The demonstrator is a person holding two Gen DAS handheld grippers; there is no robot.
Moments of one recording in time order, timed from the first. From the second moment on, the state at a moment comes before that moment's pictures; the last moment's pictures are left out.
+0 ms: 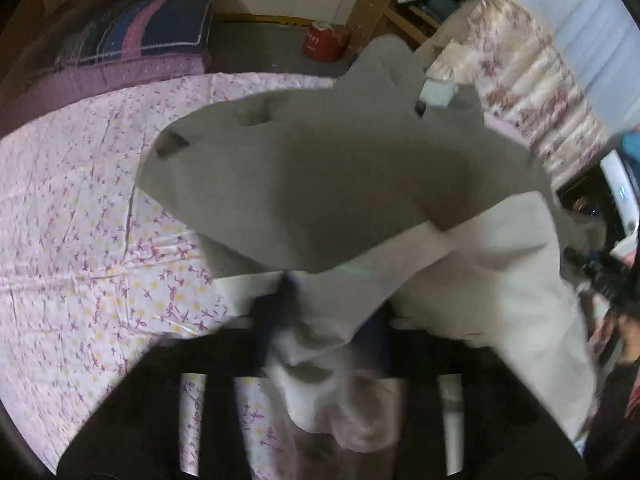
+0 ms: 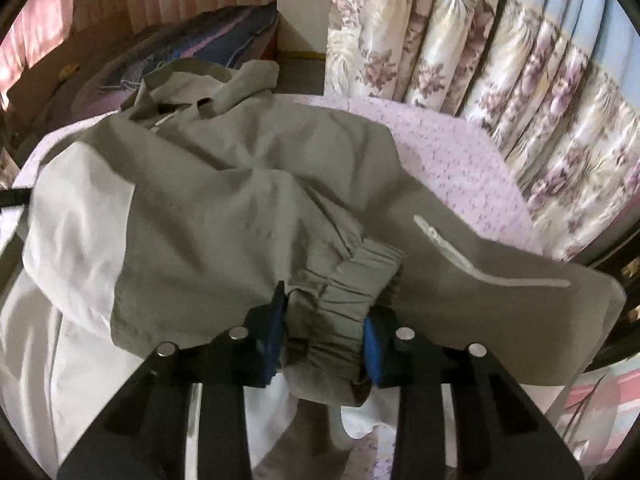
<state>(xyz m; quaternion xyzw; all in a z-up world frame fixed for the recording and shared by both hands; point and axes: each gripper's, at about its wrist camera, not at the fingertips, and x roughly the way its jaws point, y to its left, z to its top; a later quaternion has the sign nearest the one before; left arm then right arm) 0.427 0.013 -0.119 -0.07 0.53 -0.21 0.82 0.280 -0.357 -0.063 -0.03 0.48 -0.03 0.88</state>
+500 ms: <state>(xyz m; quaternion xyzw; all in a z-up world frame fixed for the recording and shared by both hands) 0.370 0.159 -0.060 -0.10 0.43 -0.06 0.90 0.317 -0.210 -0.065 -0.12 0.46 0.07 0.88</state>
